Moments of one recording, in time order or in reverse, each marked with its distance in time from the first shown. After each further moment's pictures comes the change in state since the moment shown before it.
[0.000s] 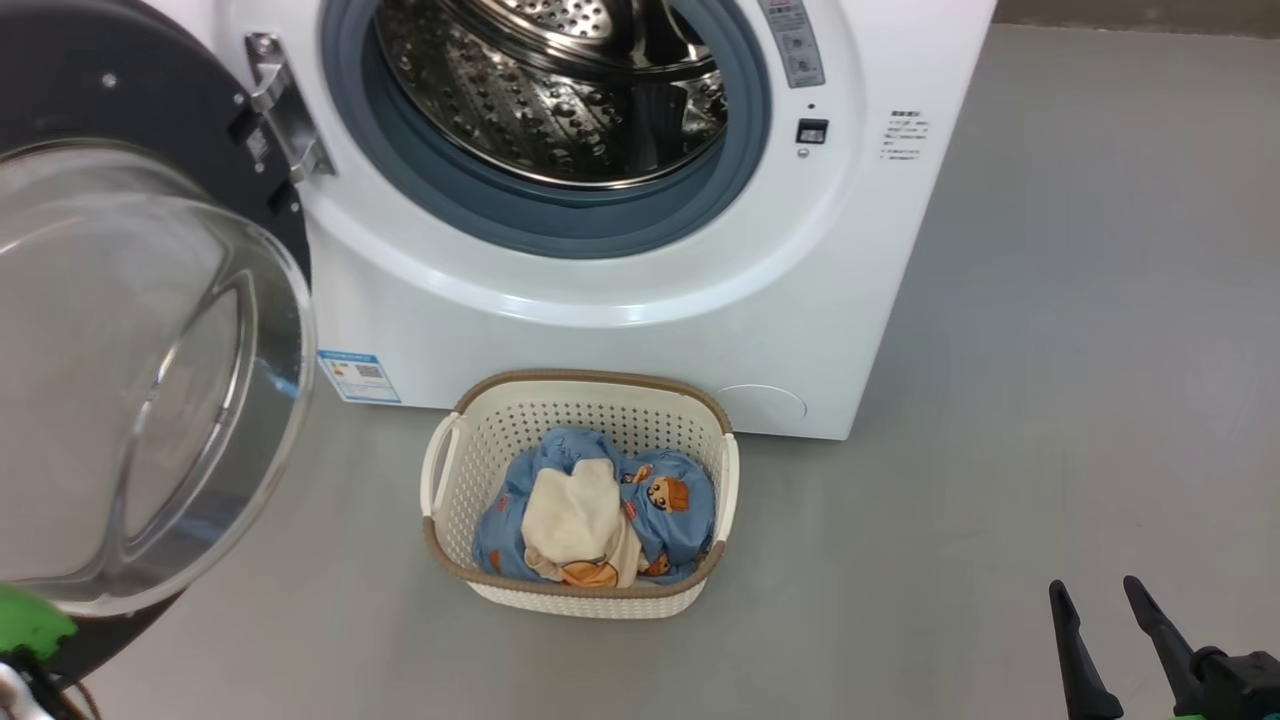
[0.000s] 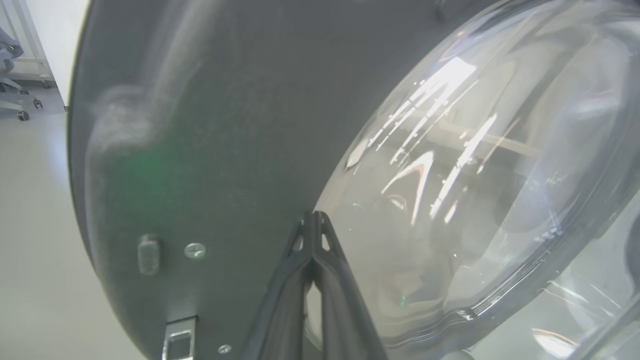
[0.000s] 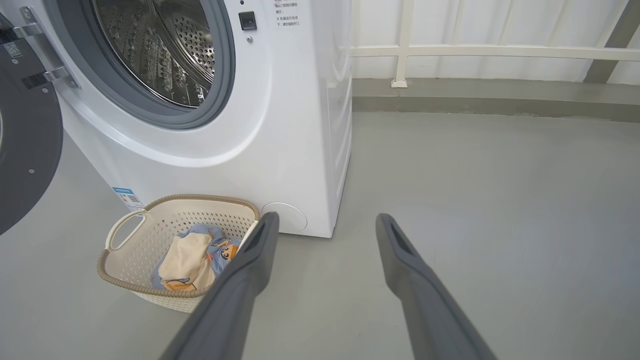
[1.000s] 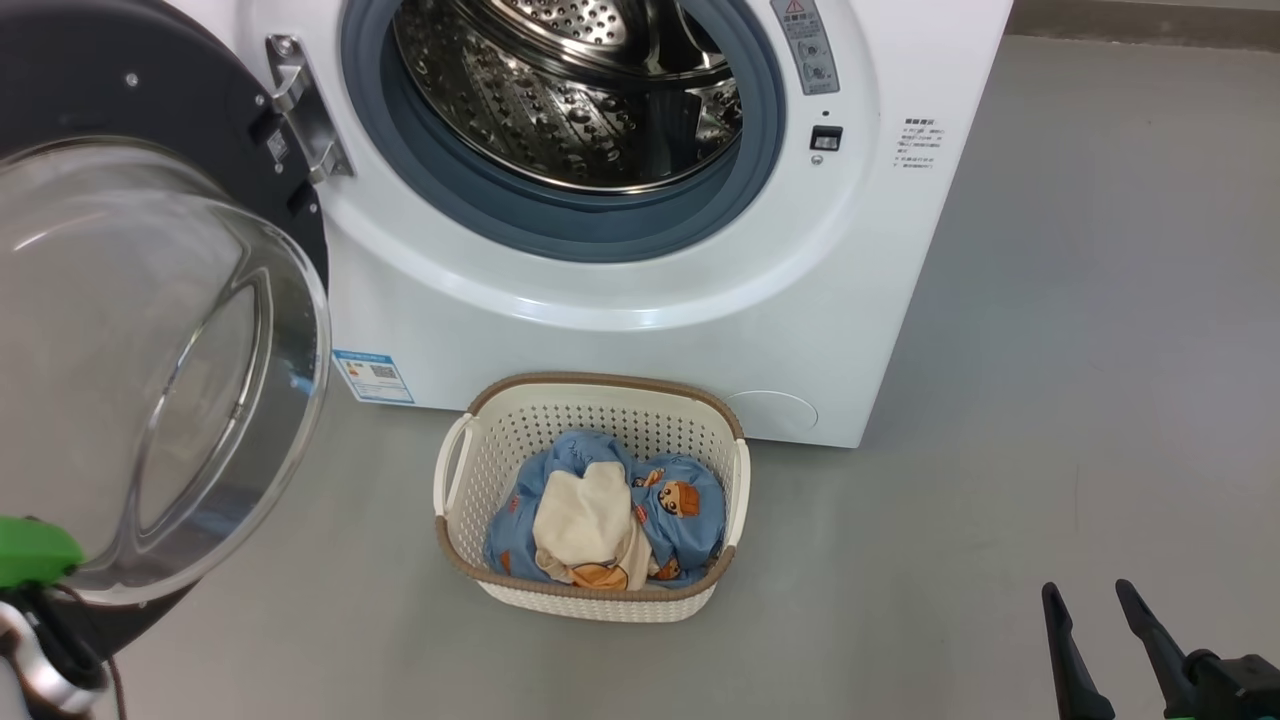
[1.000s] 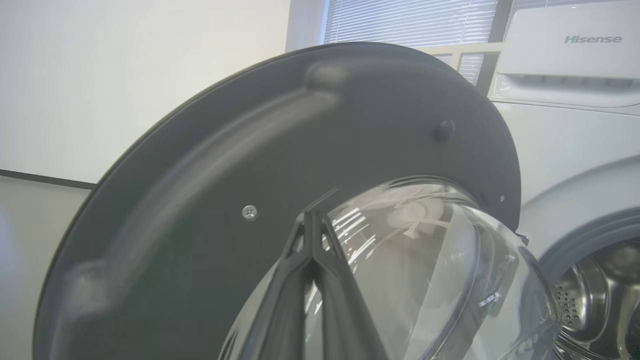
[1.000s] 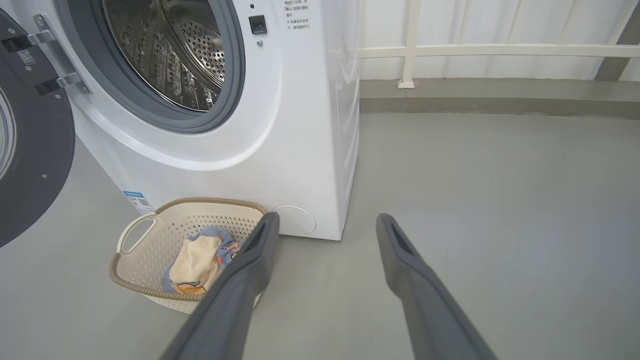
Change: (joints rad) left arm -0.055 -0.113 0.112 -0.233 0.171 -0.147 -0.001; right arm 0.000 0.021 -0.004 0.004 0.000 0.000 0.000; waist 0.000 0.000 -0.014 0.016
